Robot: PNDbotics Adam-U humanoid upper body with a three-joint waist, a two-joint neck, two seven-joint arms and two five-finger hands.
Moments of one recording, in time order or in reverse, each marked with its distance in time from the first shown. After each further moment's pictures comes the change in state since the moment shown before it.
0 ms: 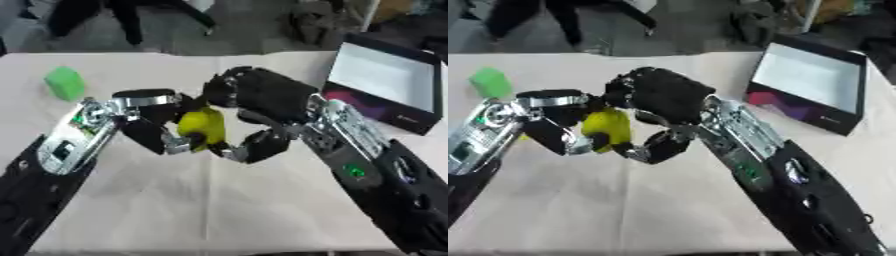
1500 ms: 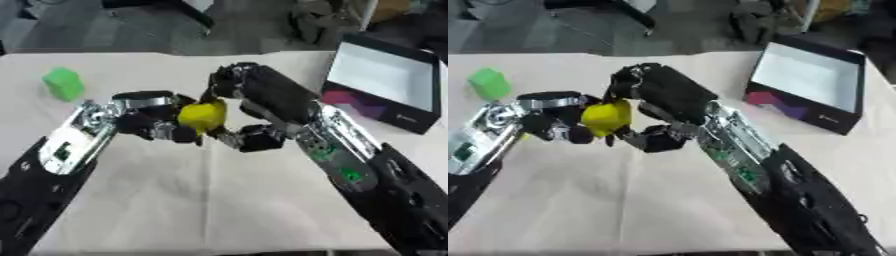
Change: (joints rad) left arm 0.005 -0.021 0.017 0.056 0.038 -0.030 -0.022; right arm 0.008 0.001 0.016 0.039 -0.151 0.026 -0.156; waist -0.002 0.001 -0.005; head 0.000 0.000
